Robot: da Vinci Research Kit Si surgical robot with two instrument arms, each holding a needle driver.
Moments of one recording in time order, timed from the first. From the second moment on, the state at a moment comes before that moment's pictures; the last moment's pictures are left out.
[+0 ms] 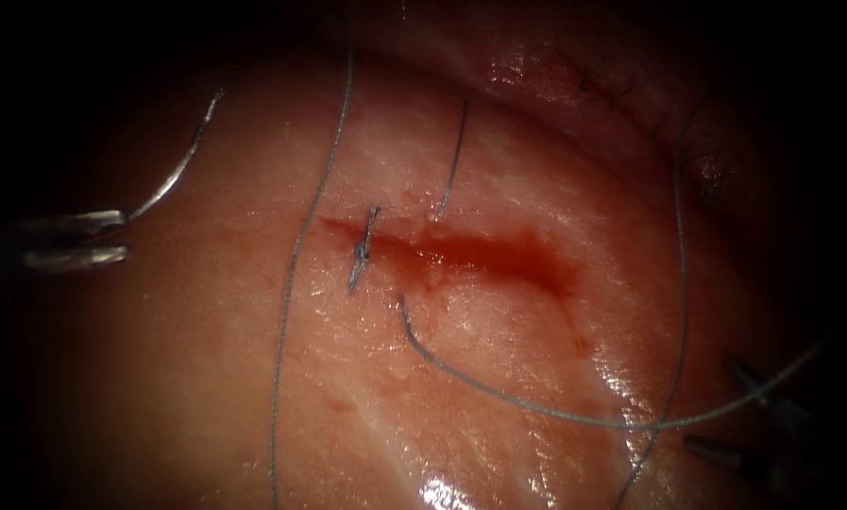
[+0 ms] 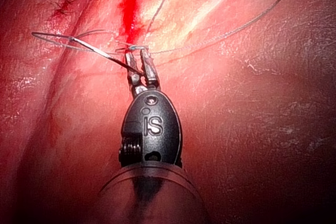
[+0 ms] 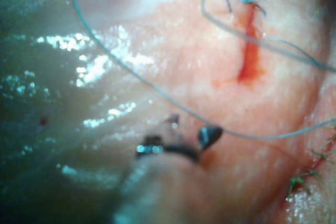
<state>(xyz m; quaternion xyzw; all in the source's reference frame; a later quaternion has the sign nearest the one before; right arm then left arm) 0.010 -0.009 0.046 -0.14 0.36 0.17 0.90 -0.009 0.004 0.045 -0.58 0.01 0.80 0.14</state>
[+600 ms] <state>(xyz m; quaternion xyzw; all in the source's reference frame) 0.021 -0.009 0.045 -0.08 0.50 0.22 0.84 -0.007 0.005 0.047 -0.54 0.03 0.82 0.16</state>
